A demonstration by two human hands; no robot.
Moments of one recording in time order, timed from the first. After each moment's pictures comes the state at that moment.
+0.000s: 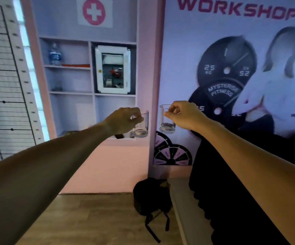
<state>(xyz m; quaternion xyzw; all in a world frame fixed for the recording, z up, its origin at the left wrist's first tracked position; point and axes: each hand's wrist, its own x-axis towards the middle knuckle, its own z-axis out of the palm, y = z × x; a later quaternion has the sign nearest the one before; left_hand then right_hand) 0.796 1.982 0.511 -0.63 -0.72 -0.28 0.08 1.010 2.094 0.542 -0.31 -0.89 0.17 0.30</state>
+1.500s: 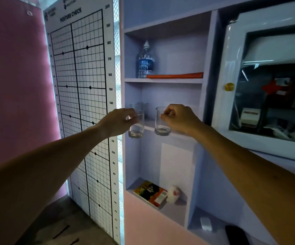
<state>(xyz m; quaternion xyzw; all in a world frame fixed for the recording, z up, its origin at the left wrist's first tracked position) 0.019 2.180 0.545 -0.34 -0.88 -0.25 0.21 0.090 2.399 0.556 0.03 -0.93 0.26 0.27</state>
